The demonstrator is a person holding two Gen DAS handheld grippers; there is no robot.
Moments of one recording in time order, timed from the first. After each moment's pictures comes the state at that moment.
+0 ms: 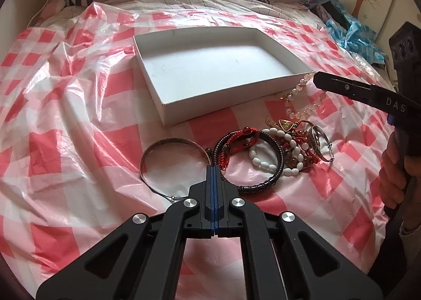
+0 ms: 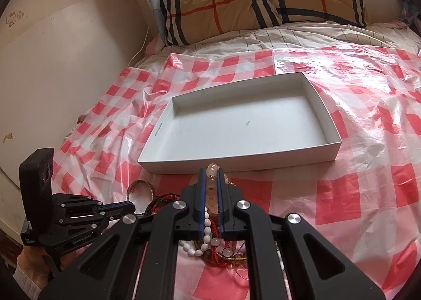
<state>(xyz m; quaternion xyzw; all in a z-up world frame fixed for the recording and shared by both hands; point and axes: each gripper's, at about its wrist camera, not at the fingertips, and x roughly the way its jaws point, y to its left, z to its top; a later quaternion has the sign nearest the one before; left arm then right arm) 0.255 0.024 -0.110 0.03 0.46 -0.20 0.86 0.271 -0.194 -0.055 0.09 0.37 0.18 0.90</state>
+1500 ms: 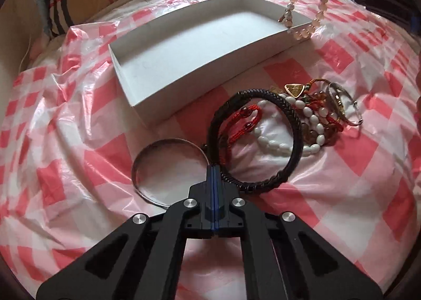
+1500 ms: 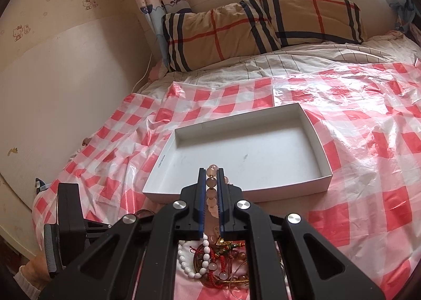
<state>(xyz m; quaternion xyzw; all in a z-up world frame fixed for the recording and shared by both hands) 0.265 -0.029 -0.122 0.17 0.49 -0.17 0.84 0.276 -0.206 -0.031 0.12 0.31 0.18 0.93</state>
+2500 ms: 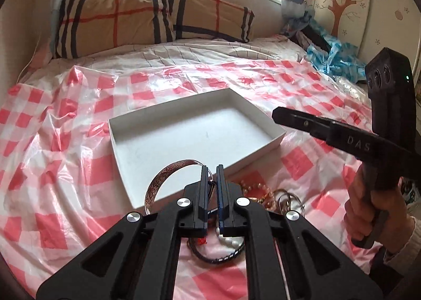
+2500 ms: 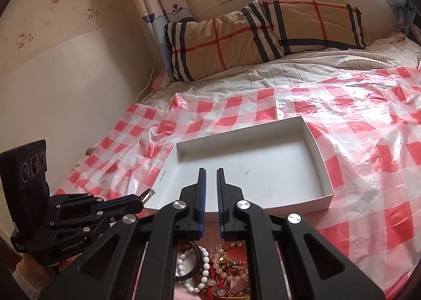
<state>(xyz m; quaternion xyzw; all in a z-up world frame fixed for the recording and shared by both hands) 0.290 -0.035 -0.031 0.01 0.36 -0.23 0.90 0.294 -0.212 -0.022 0.12 0.29 0.19 0.93</state>
